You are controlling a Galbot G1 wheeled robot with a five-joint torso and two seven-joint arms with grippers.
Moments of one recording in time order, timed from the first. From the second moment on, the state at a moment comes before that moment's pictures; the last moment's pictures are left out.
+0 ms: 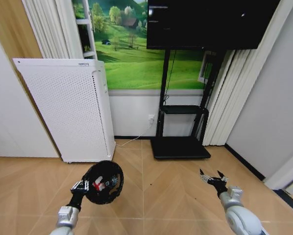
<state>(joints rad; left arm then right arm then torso) 1.63 -1.42 -0.77 -1.97 -0.07 -0.07 0.09 -1.49 1.00 0.69 1.86 0.57 -0.13 0.20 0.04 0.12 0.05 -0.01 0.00</state>
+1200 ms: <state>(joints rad) 1.73 -1.45 -0.79 -1.81 -0.34 -0.03 0.04 -1.49 1.00 0.69 1.86 0.57 -0.13 0.20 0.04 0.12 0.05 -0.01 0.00</state>
